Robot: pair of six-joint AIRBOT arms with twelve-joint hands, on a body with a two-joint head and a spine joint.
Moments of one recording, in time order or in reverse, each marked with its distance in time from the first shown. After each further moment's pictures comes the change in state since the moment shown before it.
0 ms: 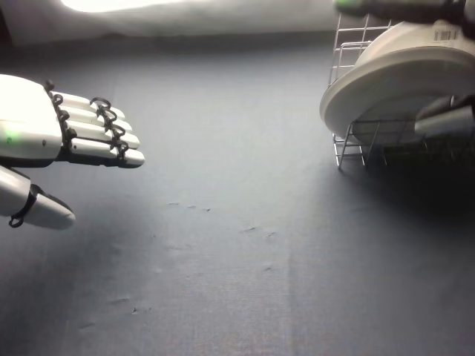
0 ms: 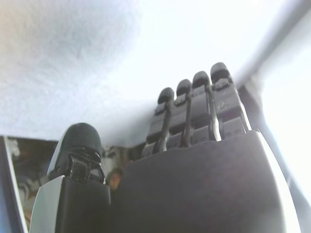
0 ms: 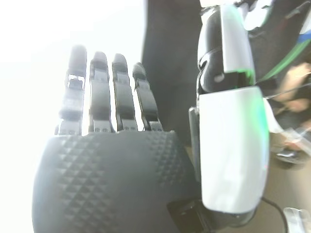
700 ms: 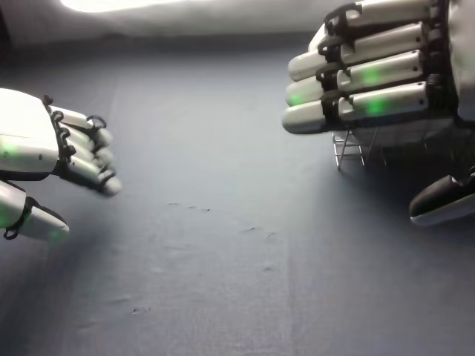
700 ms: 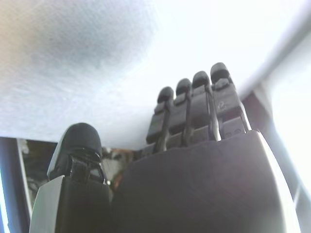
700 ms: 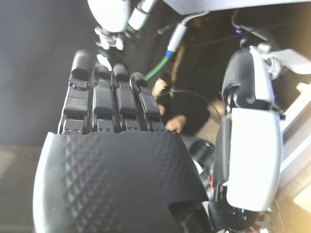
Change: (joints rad) left arm 0.041 0.000 -0.001 -0.014 0.000 0.021; right arm 0.105 -0.008 -0.037 -0.408 0.253 -0.055
